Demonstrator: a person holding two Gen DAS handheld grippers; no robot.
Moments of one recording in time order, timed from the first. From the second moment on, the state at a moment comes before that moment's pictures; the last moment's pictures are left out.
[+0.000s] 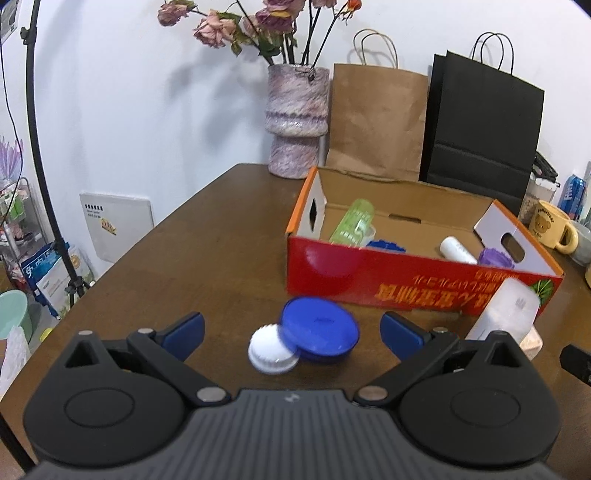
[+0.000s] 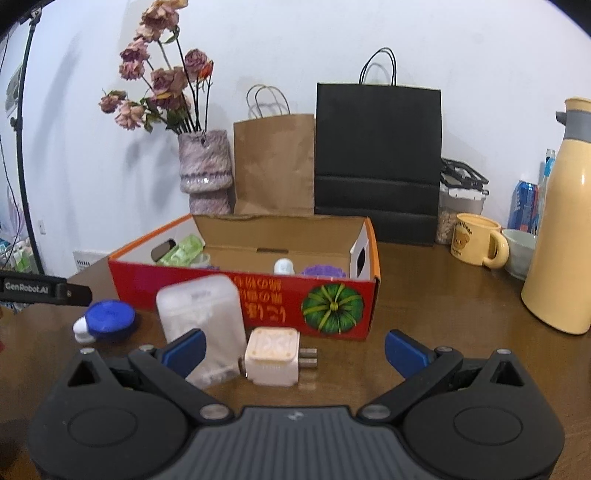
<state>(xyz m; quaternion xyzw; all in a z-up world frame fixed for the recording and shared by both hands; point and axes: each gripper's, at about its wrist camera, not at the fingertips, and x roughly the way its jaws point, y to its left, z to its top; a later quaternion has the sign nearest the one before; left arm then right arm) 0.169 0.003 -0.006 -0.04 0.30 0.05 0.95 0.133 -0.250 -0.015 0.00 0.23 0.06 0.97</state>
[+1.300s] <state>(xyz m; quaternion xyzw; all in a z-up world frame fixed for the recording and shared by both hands) 0.191 0.030 -0.043 -0.03 0.34 0.05 0.94 0.200 -0.232 -0.052 -0.03 0.31 0.04 0.95</state>
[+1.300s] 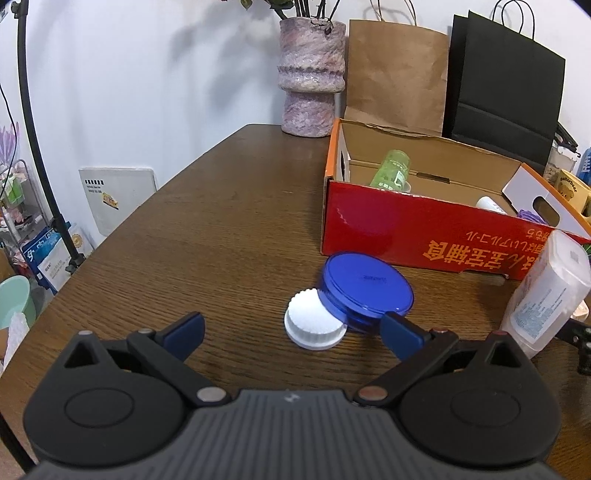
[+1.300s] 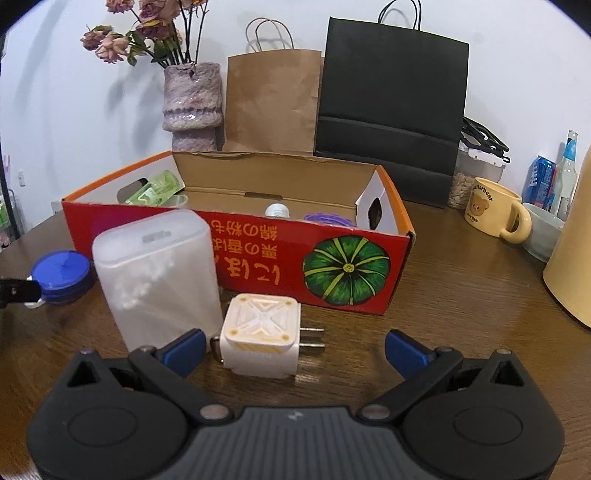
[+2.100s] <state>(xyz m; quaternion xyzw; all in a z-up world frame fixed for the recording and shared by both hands) 0.196 0.031 -0.050 -0.03 0.35 0.04 0.93 0.218 -0.227 -0.054 -0.02 0.32 0.07 0.94</state>
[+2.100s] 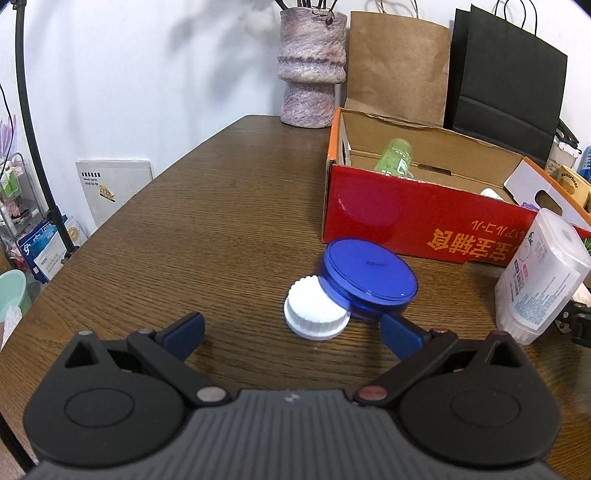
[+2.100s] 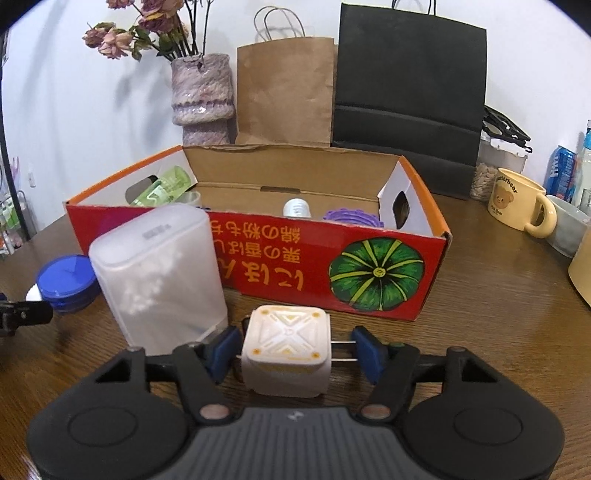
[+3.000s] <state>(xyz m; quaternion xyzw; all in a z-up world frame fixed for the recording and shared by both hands) 0.205 0.025 -0.051 -0.02 0.33 0.01 0.94 0.202 -0.233 -0.048 -0.01 0.29 0.06 0.96</state>
